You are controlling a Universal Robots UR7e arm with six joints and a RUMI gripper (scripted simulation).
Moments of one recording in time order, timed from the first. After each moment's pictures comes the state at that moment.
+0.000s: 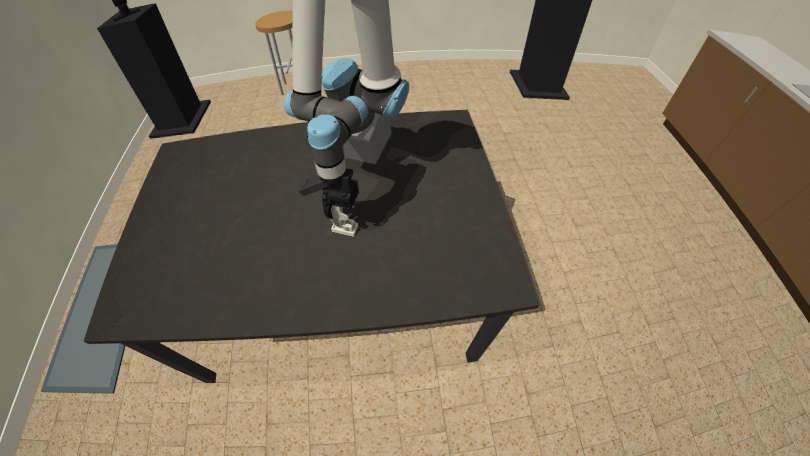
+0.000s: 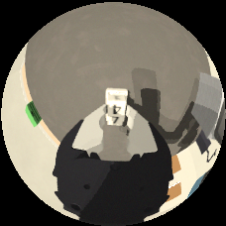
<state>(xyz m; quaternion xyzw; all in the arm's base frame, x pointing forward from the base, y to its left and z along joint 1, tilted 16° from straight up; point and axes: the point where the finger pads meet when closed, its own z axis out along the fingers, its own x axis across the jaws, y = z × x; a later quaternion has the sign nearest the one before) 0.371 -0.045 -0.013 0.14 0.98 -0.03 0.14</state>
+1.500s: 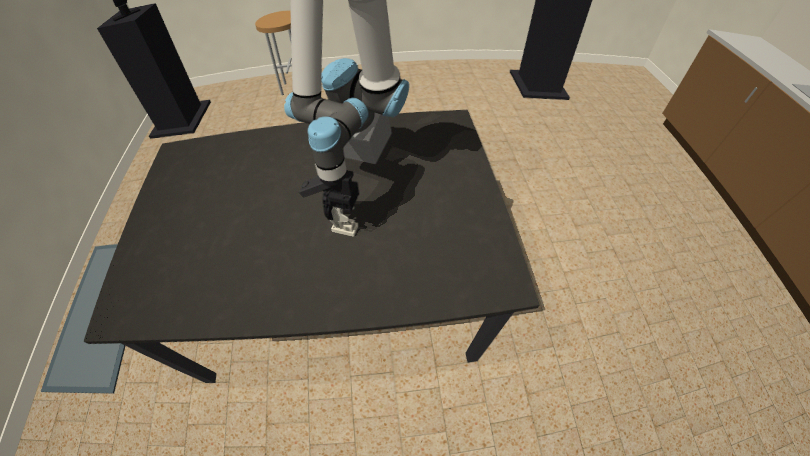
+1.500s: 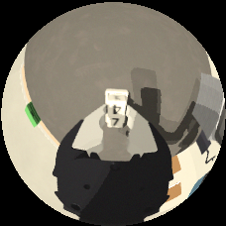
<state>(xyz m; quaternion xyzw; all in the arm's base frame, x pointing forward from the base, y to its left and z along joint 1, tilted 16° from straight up) 0.373 -0.046 -0.020 0.14 0.98 -0.03 0.14</state>
